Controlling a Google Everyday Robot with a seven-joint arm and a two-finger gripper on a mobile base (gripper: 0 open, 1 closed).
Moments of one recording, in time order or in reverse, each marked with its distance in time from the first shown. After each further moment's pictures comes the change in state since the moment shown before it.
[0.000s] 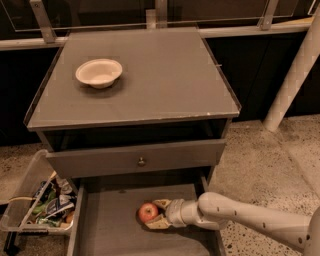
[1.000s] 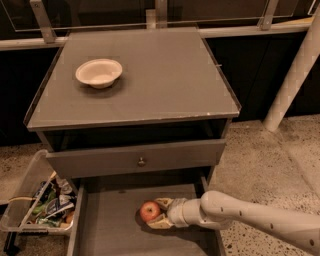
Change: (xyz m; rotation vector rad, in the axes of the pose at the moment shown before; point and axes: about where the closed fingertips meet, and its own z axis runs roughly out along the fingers) arm -0.017 0.009 -0.019 0.010 0.021 -0.038
